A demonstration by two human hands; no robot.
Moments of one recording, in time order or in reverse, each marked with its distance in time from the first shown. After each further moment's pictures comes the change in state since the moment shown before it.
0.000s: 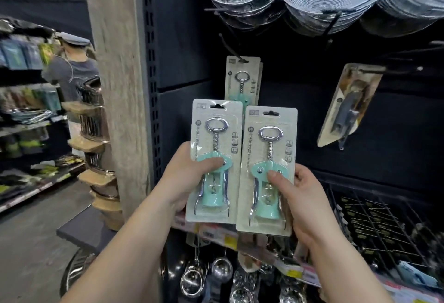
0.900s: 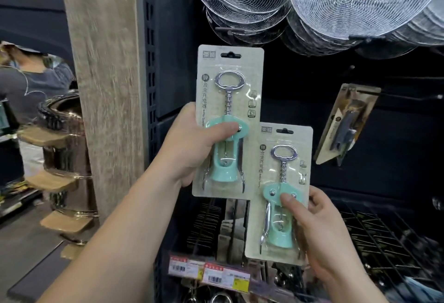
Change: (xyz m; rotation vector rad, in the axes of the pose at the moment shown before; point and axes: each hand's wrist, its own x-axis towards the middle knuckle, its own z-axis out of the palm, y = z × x) left_hand 0.063 0.079 -0.013 -0.076 -0.201 0.322; right_hand 0.007 -0.004 0.029 0.022 0.184 -0.056
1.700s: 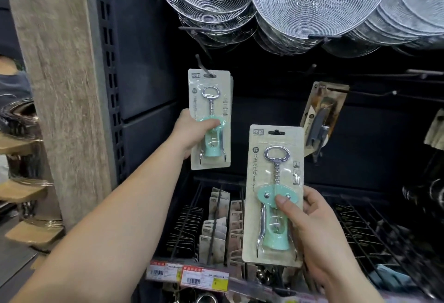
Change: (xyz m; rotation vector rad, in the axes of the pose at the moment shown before) left_hand 0.110 -0.077 0.019 0.174 0.092 -0.194; right_hand -0.004 -0.008 -0.034 0.028 0.011 0.020
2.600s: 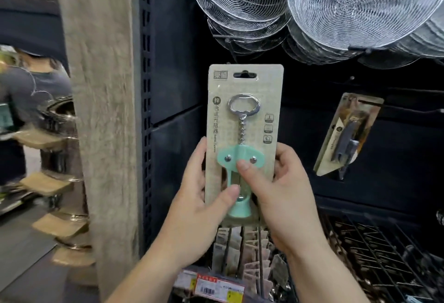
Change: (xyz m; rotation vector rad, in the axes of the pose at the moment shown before) left_hand -0.190 0.000 -0.019 -0.159 -0.110 0.278; right_hand 0.007 -0.037 0.096 -0.114 -0.223 -0.332
